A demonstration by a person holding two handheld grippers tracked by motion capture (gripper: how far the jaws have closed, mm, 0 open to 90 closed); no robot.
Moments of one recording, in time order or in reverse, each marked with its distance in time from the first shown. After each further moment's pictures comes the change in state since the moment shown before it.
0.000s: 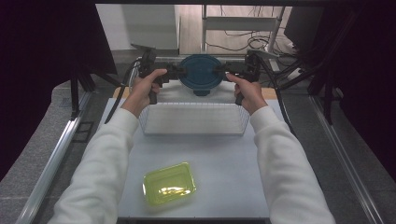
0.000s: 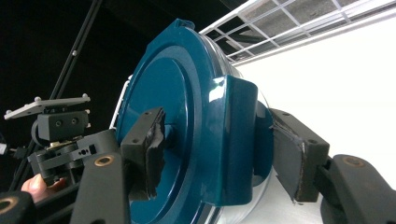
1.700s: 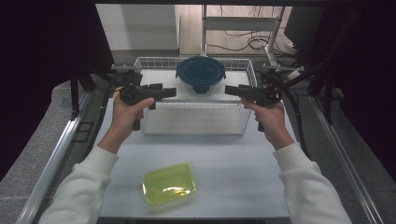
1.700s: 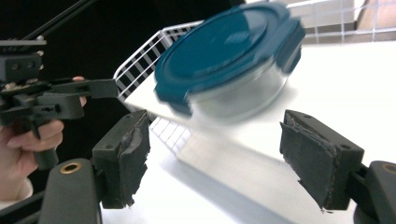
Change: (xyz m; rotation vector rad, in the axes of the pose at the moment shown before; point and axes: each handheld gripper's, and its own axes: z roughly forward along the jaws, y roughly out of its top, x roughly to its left) left arm -0.054 -0.099 -0.061 -0.123 0.156 0.440; right arm 0.019 -0.072 -0.087 -0.064 -0.002 -0.495
